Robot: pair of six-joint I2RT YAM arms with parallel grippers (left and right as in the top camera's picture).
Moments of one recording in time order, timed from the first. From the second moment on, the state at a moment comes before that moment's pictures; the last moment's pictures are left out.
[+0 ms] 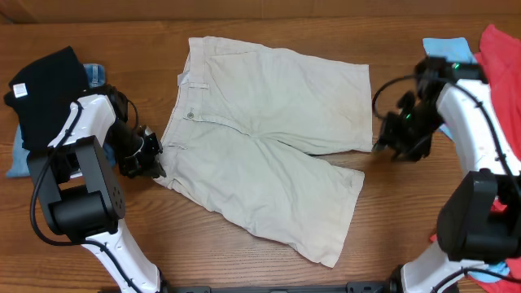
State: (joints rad) left arm 0.24 2.07 1.43 -1.29 0.28 -0.17; right arm -0.09 1.84 1.51 -1.44 -0.26 0.25
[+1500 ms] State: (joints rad) left arm 0.24 2.07 1.43 -1.29 0.26 -0.17; right arm 0.55 1.24 0.45 -0.79 -0.45 0.86
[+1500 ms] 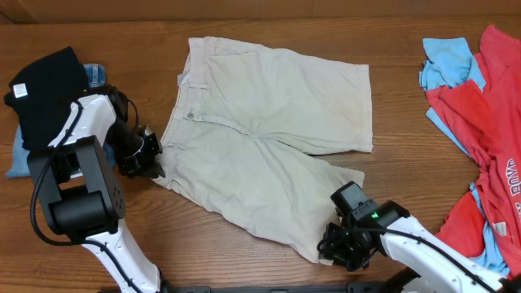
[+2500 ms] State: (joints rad) left arm 0.22 1.48 1.43 -1.25 0.26 -0.17; right arm 0.18 1.15 1.17 -1.10 -0.03 0.60
